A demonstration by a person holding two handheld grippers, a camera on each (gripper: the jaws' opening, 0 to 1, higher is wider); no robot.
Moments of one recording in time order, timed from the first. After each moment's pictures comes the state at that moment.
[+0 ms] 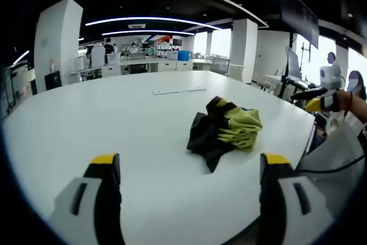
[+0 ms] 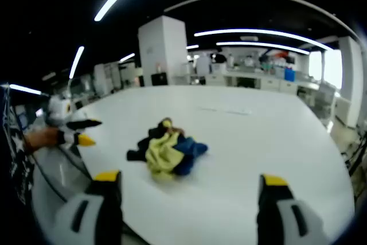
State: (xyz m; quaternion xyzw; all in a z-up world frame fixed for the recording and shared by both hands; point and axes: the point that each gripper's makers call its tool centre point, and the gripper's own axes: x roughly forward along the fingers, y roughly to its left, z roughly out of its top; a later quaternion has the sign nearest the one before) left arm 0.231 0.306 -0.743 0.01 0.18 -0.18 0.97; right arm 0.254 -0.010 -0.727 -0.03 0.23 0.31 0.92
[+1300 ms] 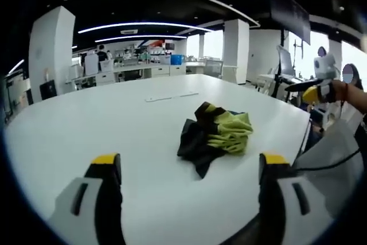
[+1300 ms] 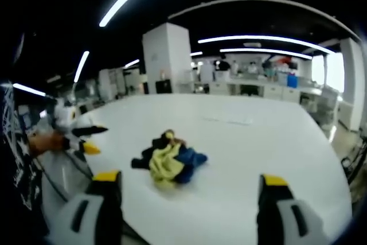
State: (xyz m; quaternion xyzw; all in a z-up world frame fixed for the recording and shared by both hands) left arm 0.227 0.285 -0.732 0.02 0.18 -0.20 0.96; right arm 0.256 -0.022 -0.694 -0.01 0.19 0.33 0.92
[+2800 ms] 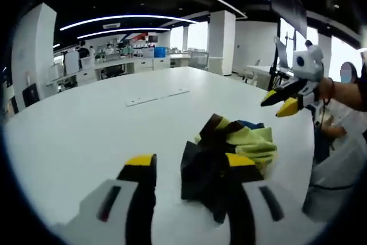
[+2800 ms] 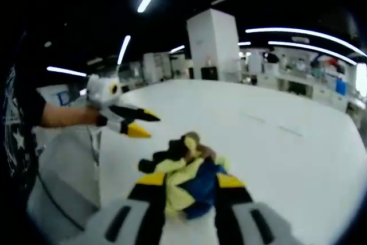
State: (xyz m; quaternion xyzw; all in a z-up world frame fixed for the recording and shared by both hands) left arm 0.340 0.246 -0.748 0.04 0.21 -0.26 0.94; right arm 0.335 0.084 -0.742 -0.06 0.24 0.50 0.83
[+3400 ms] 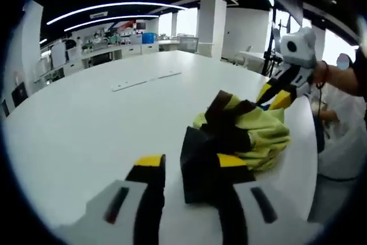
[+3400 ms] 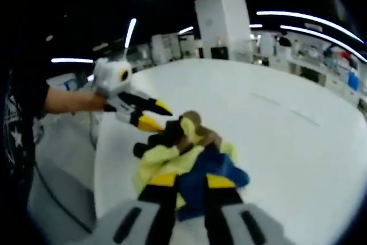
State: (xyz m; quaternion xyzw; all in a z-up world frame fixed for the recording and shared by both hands) left arm 0.362 0.242 -0.799 0.05 0.26 -0.31 0.91; right arm 0.345 0.097 -0.783 -0.10 0.30 0.53 0.79
